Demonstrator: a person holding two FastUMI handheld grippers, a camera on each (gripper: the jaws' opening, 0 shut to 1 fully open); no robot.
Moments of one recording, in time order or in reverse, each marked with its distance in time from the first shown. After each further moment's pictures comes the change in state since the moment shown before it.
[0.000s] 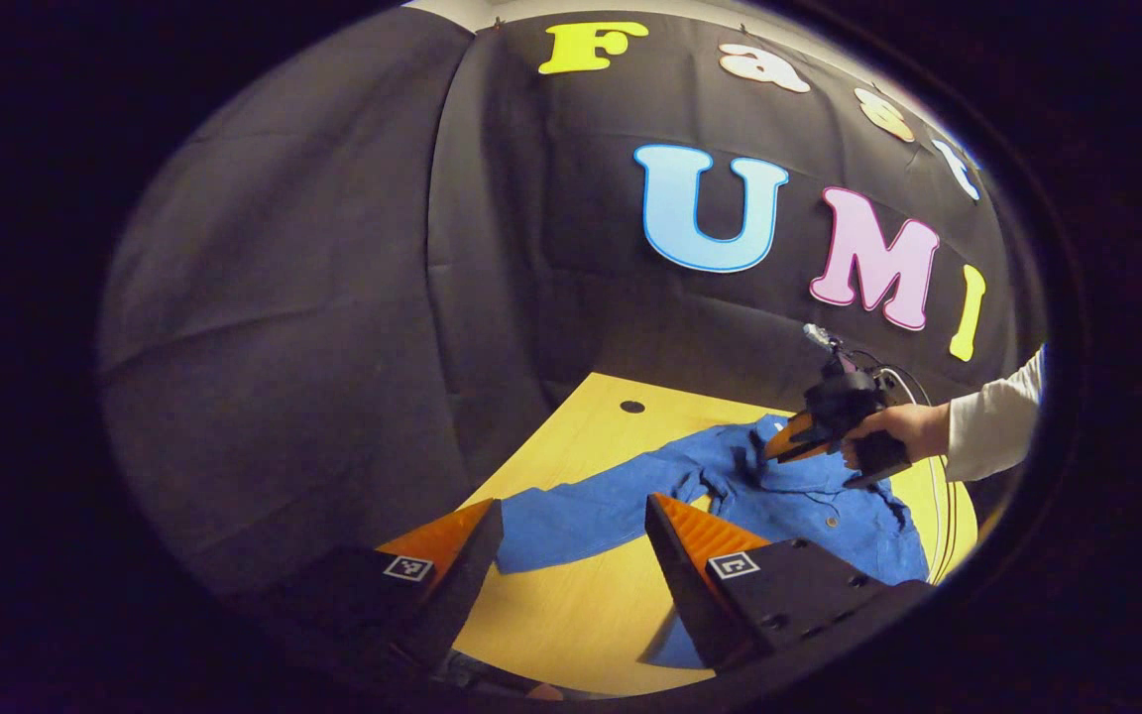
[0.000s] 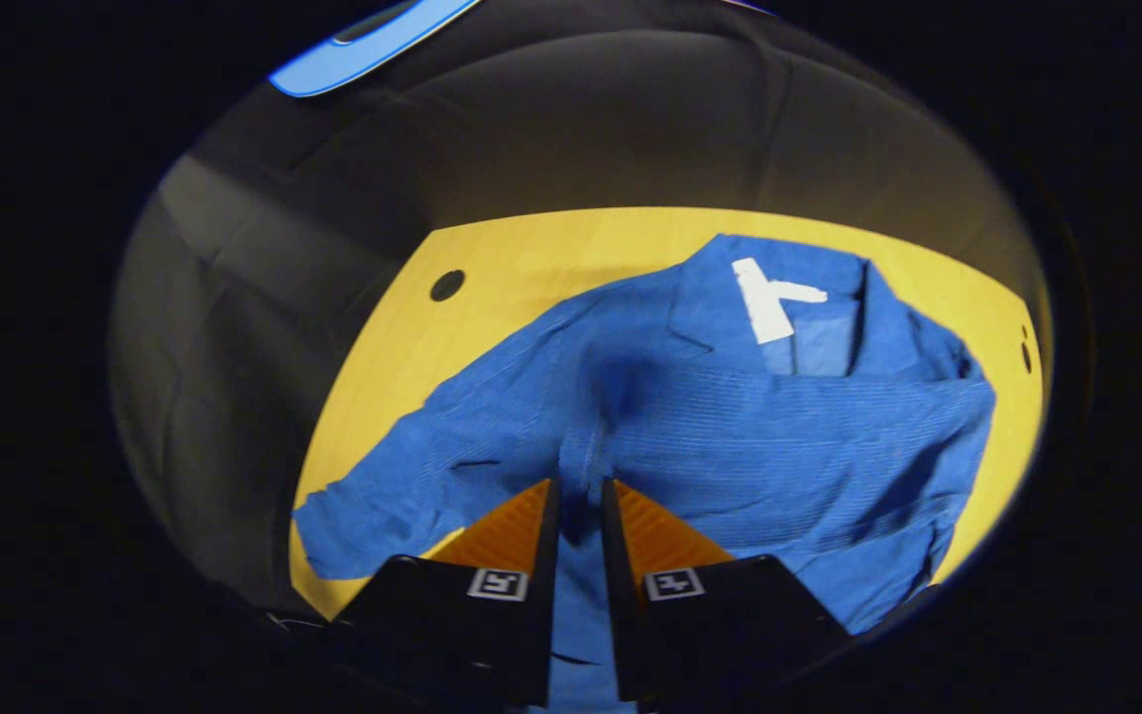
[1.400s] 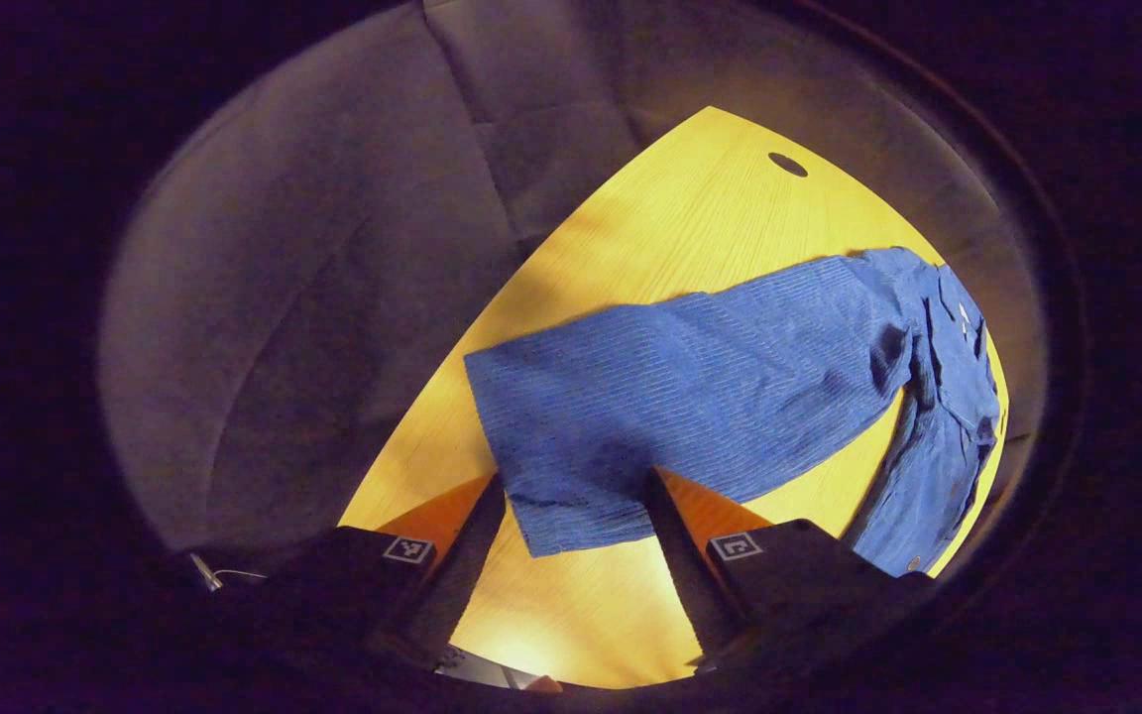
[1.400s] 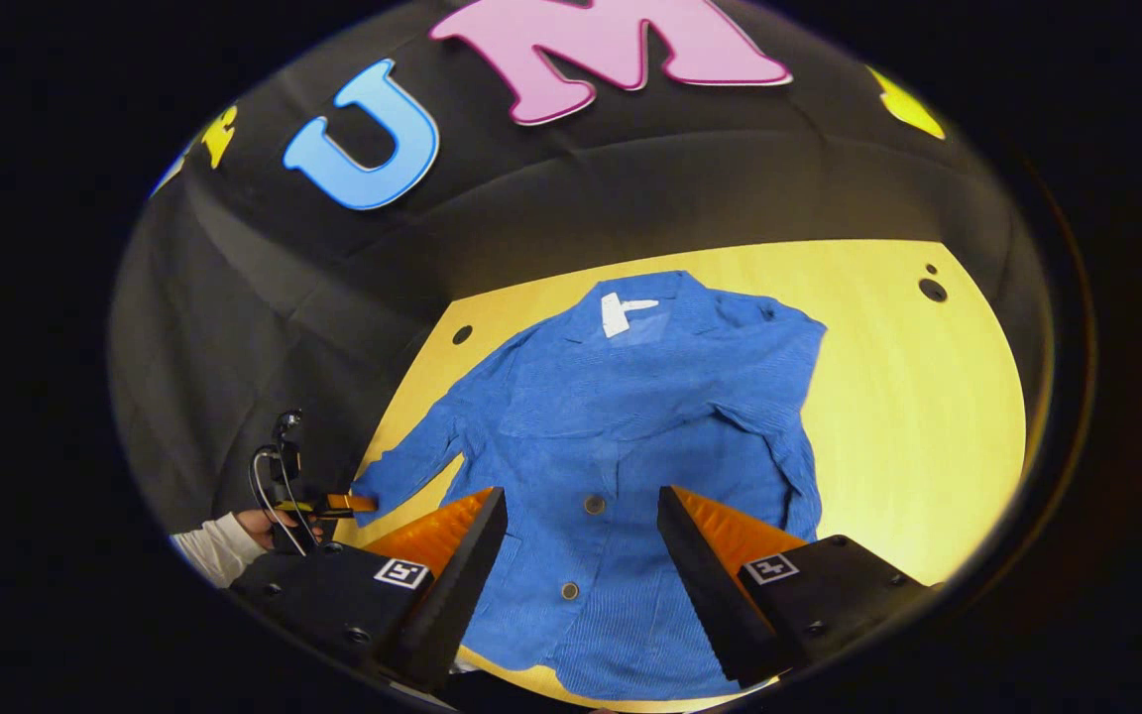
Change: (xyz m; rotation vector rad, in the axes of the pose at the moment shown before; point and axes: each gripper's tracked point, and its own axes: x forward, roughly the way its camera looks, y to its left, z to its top) left arm 0.166 0.043 -0.107 -0.109 0.932 0.135; right arm -0.230 -0.124 -0.079 0.110 -0.205 0.052
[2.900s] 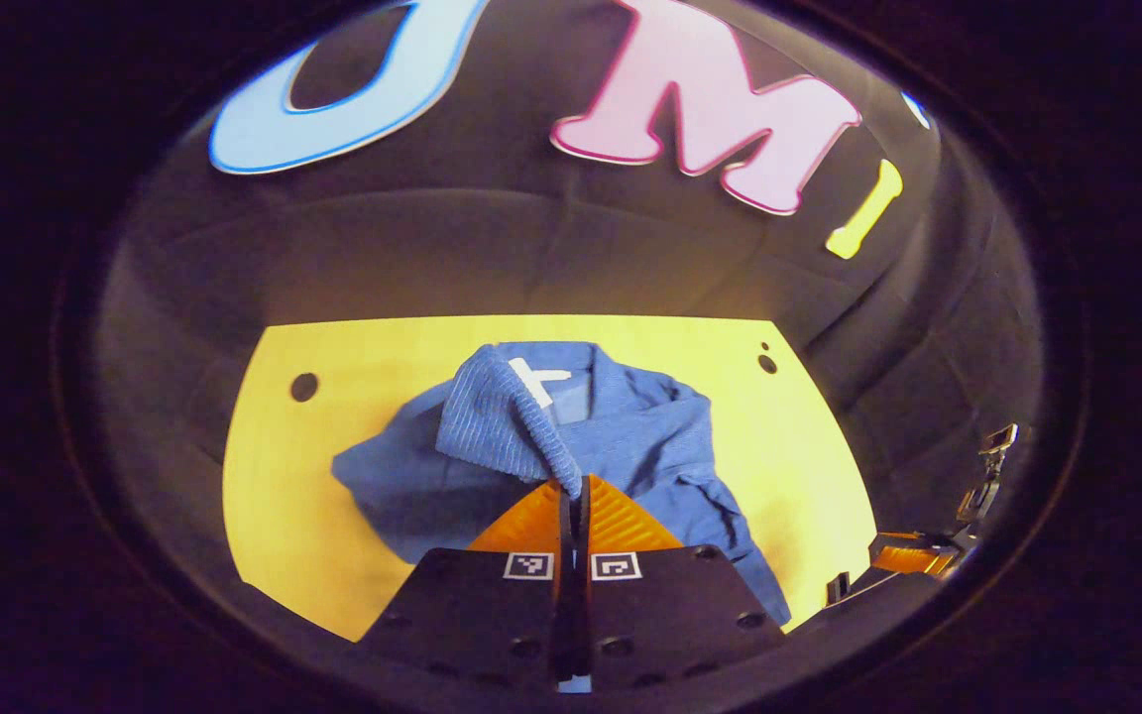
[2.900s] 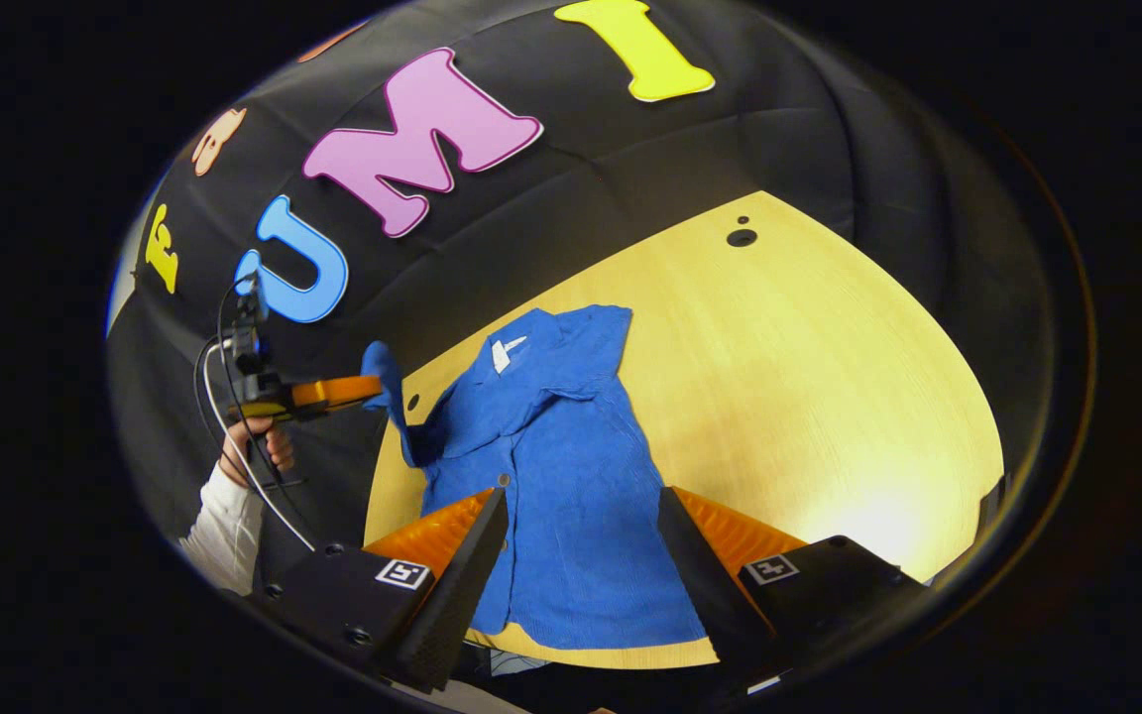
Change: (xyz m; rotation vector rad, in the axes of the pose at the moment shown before) left arm -0.176 -0.473 0.022 0.743 -0.251 -0.467; right arm -0.144 -0.132 -0.041 0.286 -0.142 -0.106
